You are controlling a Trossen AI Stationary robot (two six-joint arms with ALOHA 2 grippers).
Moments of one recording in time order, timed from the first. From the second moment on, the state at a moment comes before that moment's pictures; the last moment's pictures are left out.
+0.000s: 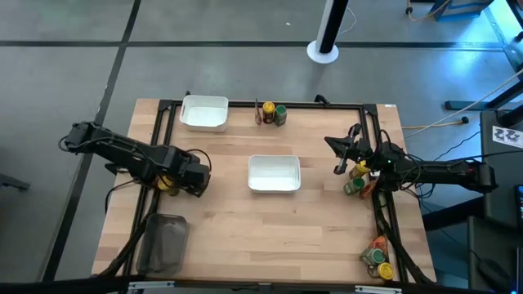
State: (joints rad) left arm -0.17 1.20 0.79 -1.15 -0.04 -1.22; right arm -0.21 0.54 0.06 0.72 0.13 -0.16
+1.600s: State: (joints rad) left arm 0.53 1.21 1.24 -1.17 -0.24 -0.51; right arm -0.21 0.54 0.06 0.74 0.16 -0.19
